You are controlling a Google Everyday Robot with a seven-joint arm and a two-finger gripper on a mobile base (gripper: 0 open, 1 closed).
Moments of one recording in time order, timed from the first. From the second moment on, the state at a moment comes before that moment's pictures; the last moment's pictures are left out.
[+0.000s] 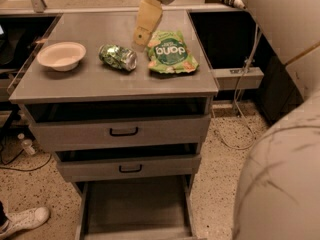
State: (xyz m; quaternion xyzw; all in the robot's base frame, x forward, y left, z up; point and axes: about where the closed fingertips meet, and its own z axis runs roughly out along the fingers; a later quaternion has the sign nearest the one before) arm 0.645 0.007 1.006 -0.58 0.79 0.00 0.22
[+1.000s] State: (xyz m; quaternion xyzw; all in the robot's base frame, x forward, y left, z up) arm 0.706 0.083 0.948 -0.57 0.80 0.06 0.20
